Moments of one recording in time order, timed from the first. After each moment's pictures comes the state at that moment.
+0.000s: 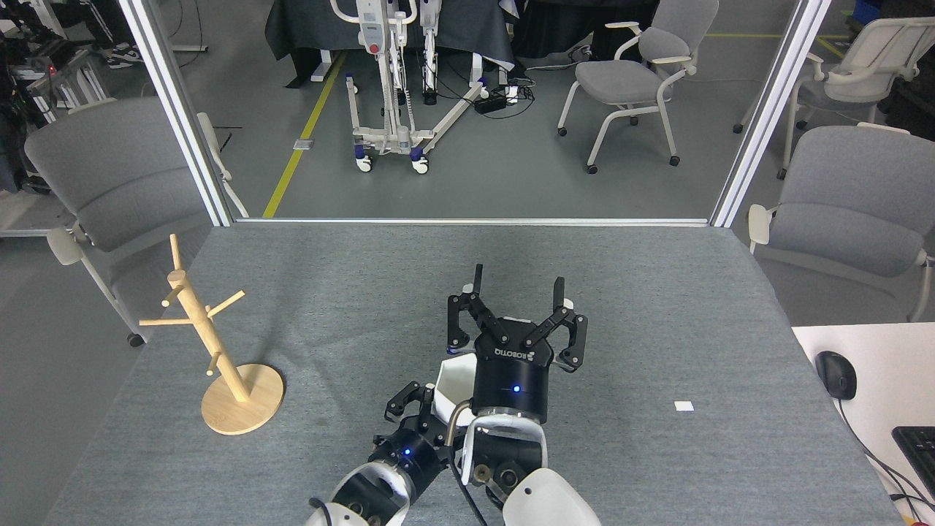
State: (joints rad) left arm -0.25 0.00 -0.42 -1.26 -1.59 -0.19 -0.05; right arm -0.40 0.13 0.67 -1.49 1.42 0.84 -0.07
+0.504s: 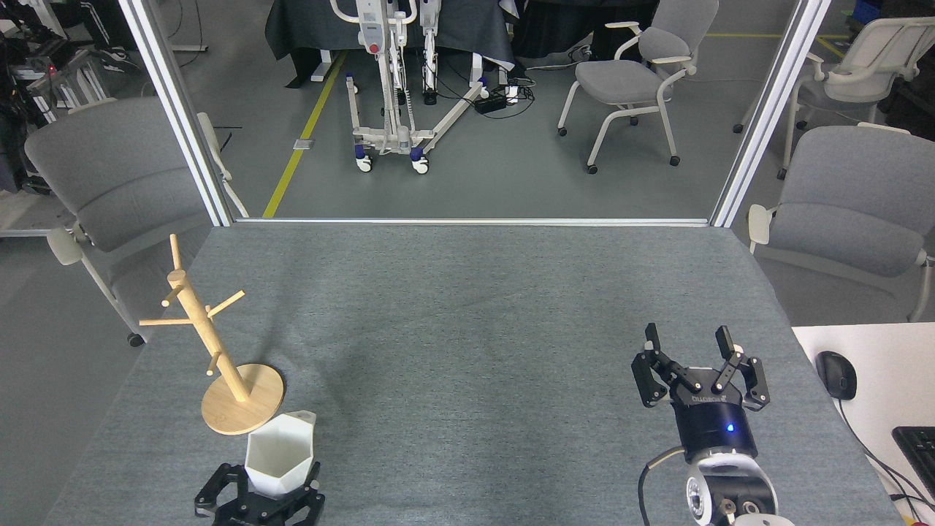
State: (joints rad) left arm 0.18 0.14 0.02 -1.62 -1.59 -0.20 -0.05; right arm -0.12 -0.04 -0.06 -1.48 1.43 -0.04 -0.10
